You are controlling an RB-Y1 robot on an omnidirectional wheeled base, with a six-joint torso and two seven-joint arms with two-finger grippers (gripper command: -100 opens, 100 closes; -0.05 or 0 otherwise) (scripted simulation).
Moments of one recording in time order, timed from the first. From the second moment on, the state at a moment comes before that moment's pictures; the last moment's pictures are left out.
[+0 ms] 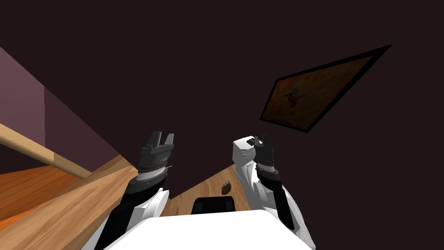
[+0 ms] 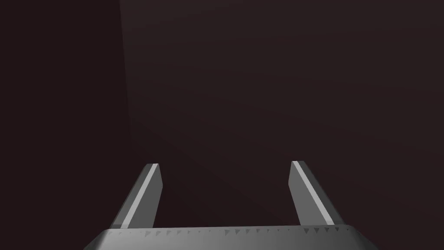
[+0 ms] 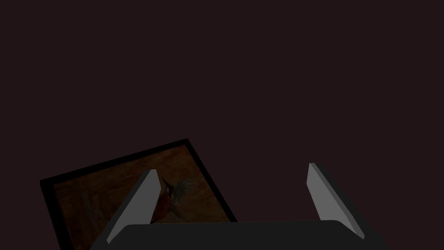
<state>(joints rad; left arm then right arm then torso) 0.55 0.02 -0.01 -2.35 -0.05 -0.64 -0.06 0.47 -0.02 -0.03 -2.29 0.08 -0.61 0.11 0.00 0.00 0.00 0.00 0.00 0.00</state>
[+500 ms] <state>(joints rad) 0.55 0.02 -0.01 -2.35 -0.05 -0.64 -0.06 0.48 -0.12 -0.02 -2.27 0.05 -0.53 0.23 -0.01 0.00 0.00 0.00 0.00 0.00</state>
